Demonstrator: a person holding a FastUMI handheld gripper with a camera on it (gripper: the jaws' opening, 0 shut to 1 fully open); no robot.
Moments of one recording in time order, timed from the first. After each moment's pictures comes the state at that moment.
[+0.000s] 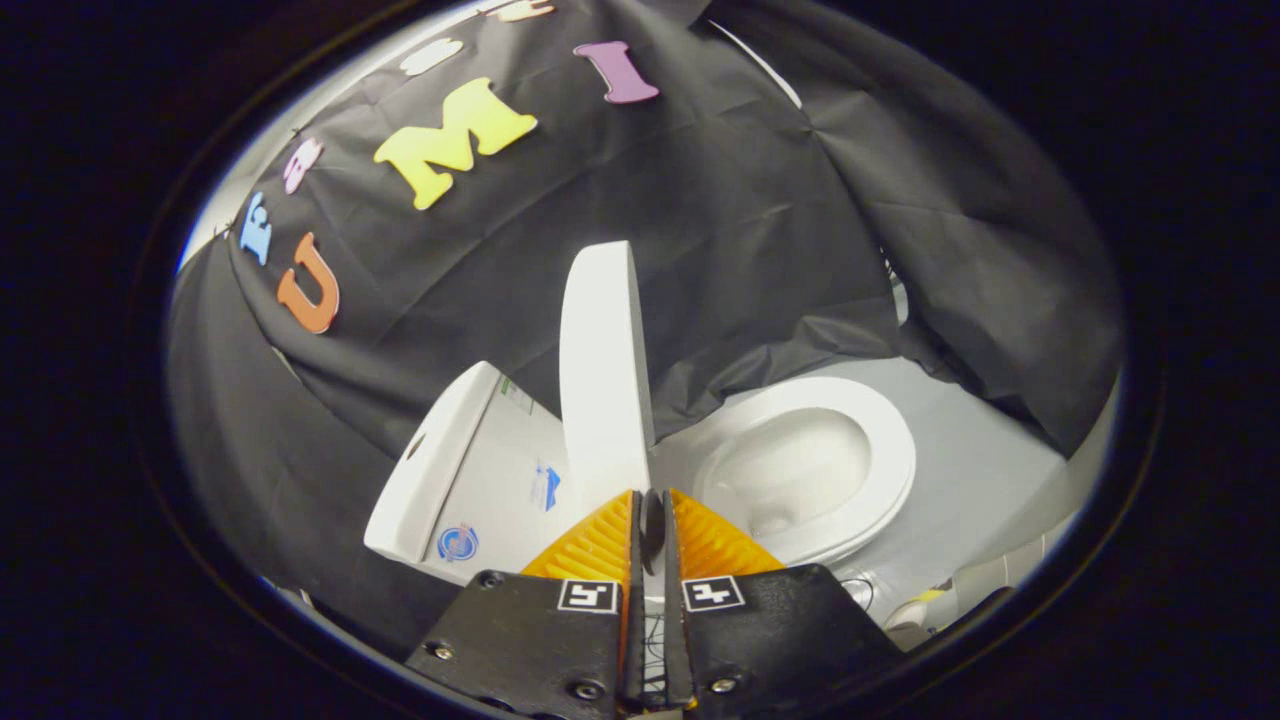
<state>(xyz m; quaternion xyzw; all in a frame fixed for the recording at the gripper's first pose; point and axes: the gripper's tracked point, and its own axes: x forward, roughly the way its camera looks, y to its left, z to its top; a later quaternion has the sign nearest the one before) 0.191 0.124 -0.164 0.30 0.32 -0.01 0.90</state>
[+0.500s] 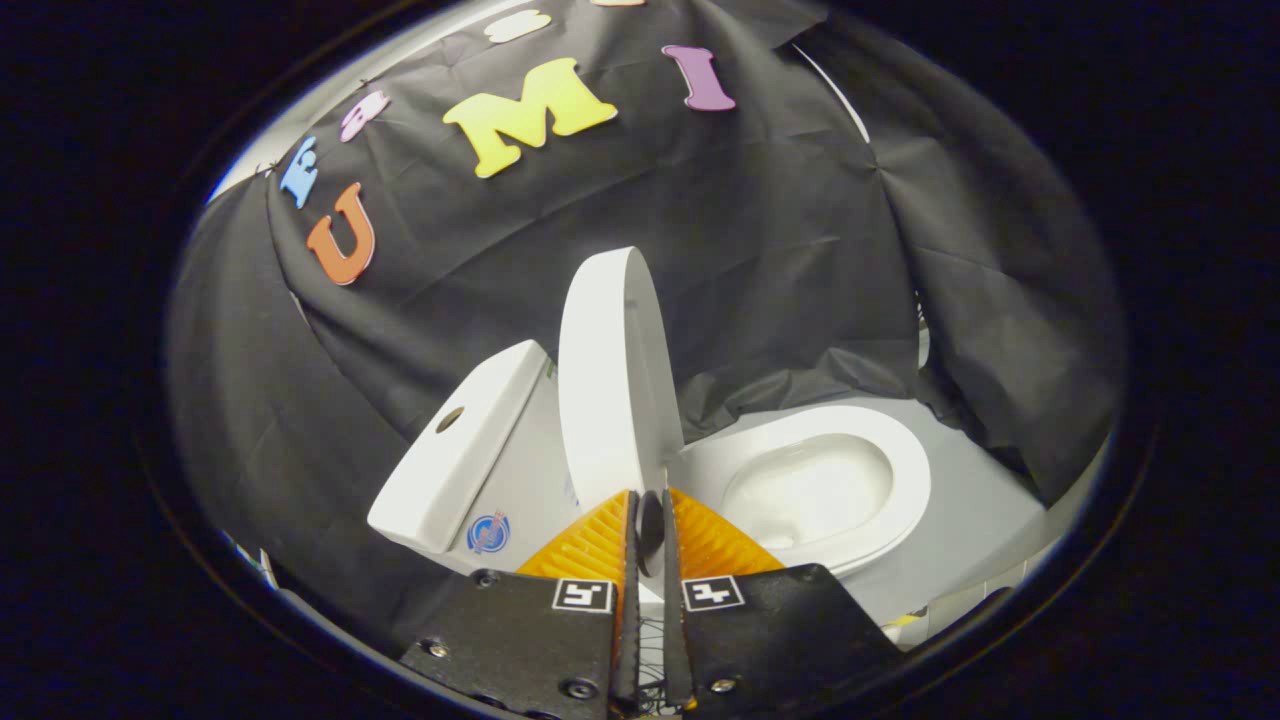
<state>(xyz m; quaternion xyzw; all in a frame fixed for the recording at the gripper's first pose) 0.199 0.185 -0.141 0.23 0.31 0.02 0.92</state>
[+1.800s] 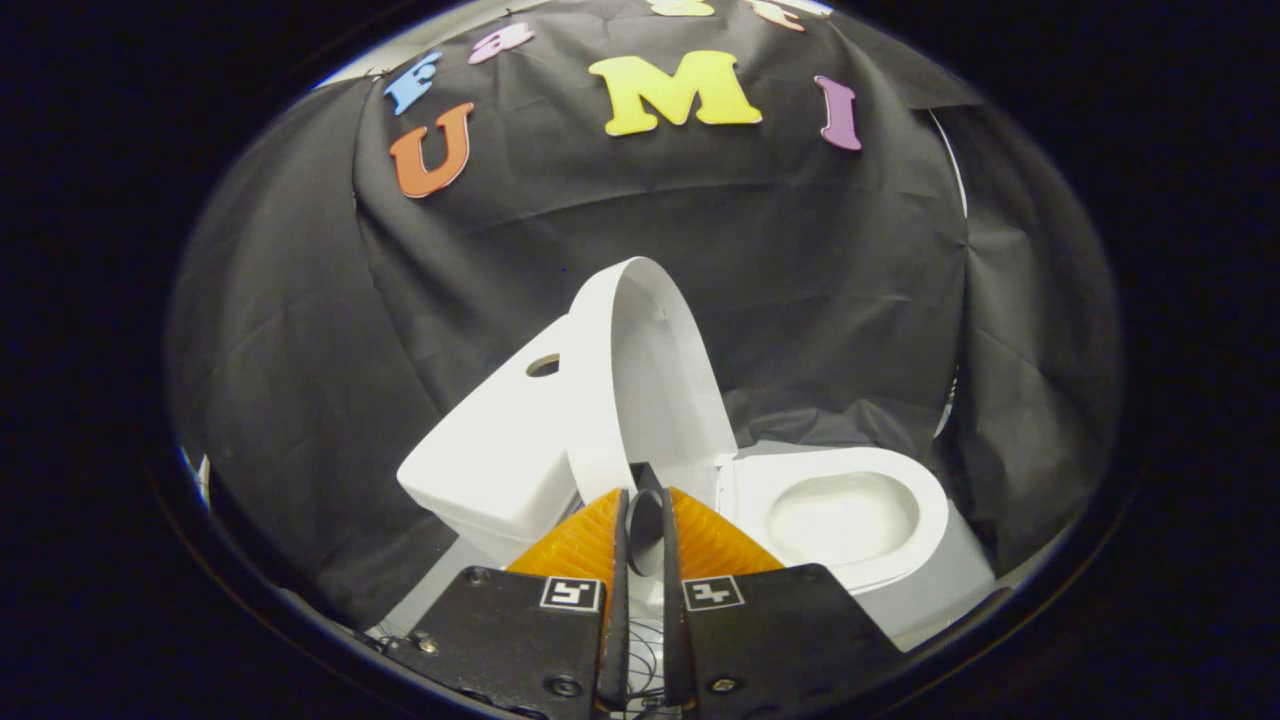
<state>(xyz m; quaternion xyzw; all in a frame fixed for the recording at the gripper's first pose) 0.206 0.315 -0.128 0.08 0.31 0.04 0.95</state>
